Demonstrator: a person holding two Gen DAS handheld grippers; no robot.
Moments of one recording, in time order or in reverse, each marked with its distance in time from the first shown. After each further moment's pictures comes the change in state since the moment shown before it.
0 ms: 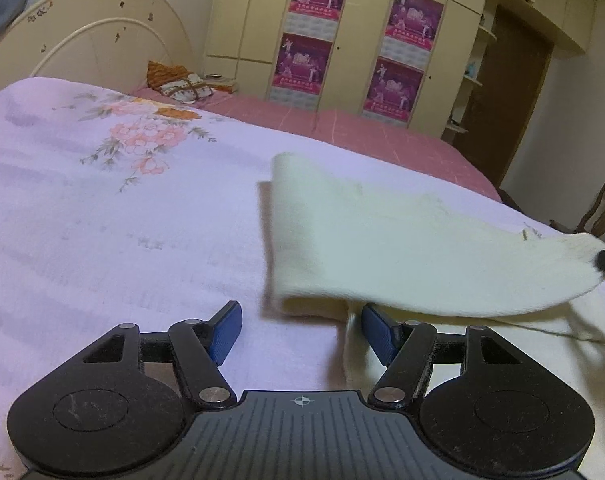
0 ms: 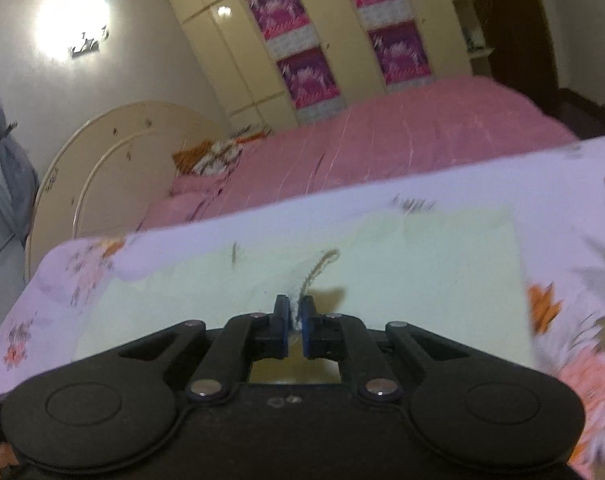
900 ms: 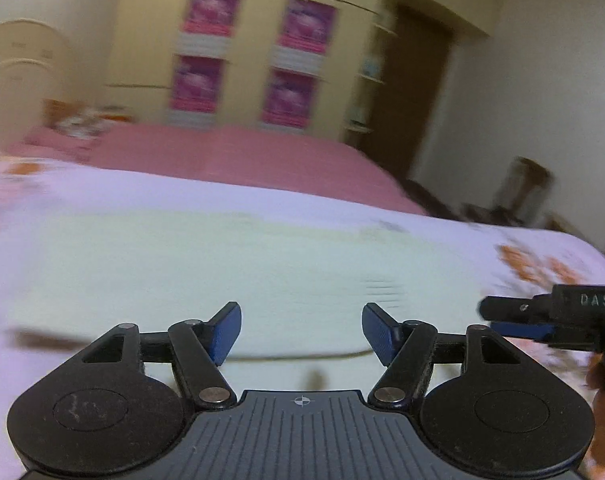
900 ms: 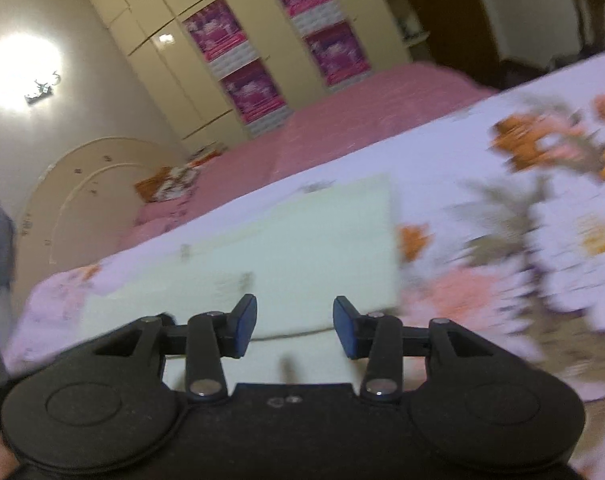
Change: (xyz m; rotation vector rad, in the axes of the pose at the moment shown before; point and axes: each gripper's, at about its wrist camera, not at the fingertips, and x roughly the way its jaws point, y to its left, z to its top) left arm -0.034 -0.093 0.005 0.132 -0.071 -0.199; right arm -0.039 -0.041 -0.040 0.191 0.030 -0.011
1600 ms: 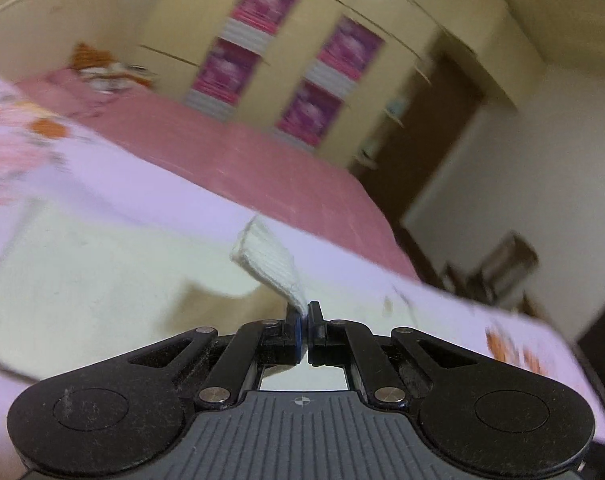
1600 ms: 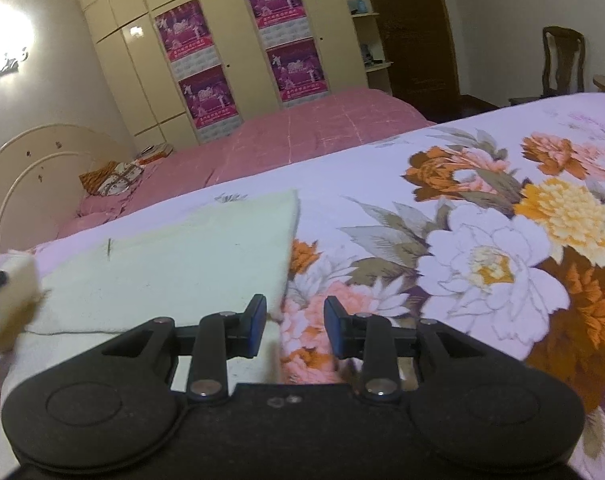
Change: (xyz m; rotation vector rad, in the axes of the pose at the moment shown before) left arm 0.063 0.043 0.018 -0.233 0.009 -0.141; right arm -0.053 -0.047 -0.004 -0.110 -0.094 -0.256
